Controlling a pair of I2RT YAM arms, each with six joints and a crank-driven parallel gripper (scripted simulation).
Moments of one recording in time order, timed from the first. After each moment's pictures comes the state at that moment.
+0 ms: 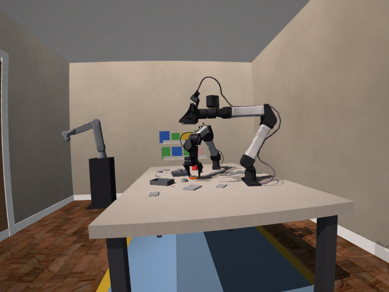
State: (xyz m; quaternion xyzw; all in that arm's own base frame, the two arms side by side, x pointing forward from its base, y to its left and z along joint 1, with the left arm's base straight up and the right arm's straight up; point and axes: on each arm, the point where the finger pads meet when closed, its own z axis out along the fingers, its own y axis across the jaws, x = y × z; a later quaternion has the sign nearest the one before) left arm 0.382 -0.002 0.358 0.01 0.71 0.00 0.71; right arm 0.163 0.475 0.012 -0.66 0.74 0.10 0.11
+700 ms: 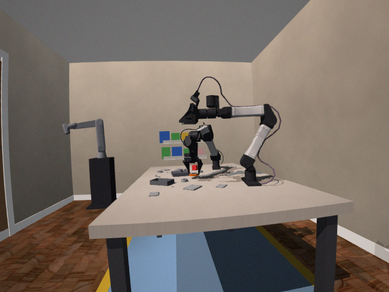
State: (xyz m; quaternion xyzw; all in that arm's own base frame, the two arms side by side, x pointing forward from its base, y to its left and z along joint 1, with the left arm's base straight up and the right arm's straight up) left arm 0.382 -0.002 0.358 0.01 0.71 0.00 0.71; right arm 0.164 0.477 0.033 -0.66 0.74 0.10 0.12
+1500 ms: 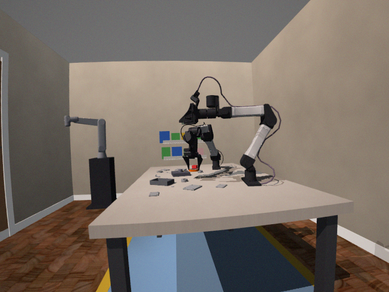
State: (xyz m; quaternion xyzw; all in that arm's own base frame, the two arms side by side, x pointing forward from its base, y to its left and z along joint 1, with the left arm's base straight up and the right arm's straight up) left arm 0.382 -0.002 0.358 0.01 0.71 0.00 0.71; right arm 0.164 0.478 0.062 -0.65 0.74 0.10 0.12
